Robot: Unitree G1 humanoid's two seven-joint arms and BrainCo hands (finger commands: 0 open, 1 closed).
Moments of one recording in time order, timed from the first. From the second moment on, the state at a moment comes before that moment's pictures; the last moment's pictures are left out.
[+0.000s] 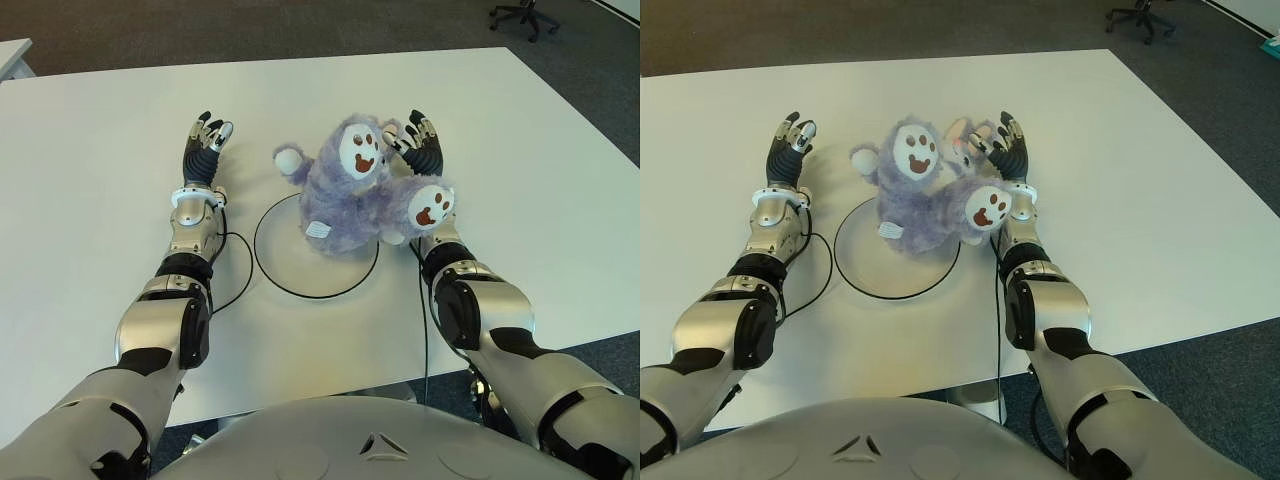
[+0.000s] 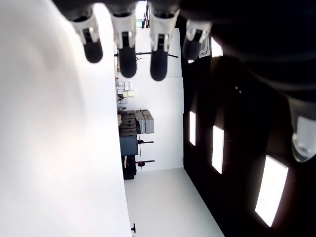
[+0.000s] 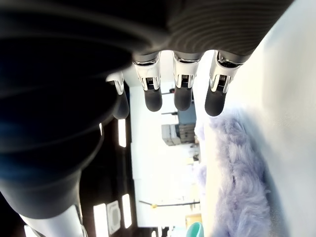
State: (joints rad) left arm -0.60 0.19 0.22 1.07 -0.08 -0.45 0.01; right arm -0.79 -0.08 -0.22 1.25 0.04 -0.52 -0.04
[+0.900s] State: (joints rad) left arm -0.61 0.19 0.22 1.07 -0.08 -0.40 0.02; right arm -0.79 -0.08 -0.22 1.25 0.04 -0.52 -0.04
